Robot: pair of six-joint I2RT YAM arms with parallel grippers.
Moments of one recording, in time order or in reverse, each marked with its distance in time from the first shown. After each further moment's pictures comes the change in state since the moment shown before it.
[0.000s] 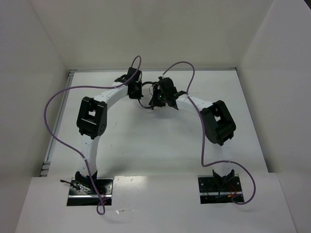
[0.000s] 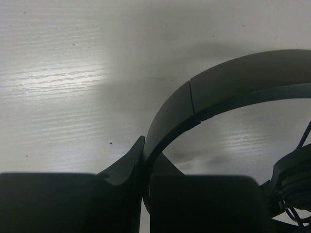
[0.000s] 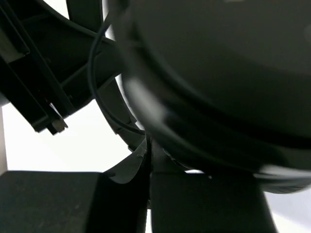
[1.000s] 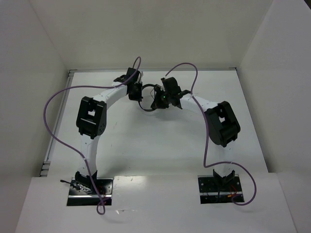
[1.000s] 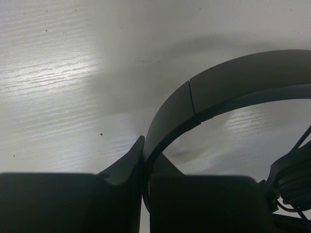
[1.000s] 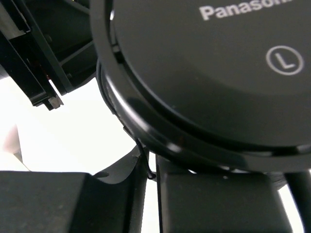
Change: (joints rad) left arm 0.014 0.000 0.000 -0.033 0.085 0.053; right arm -0.042 -0.034 -0.014 -0.093 -0.110 -0.016
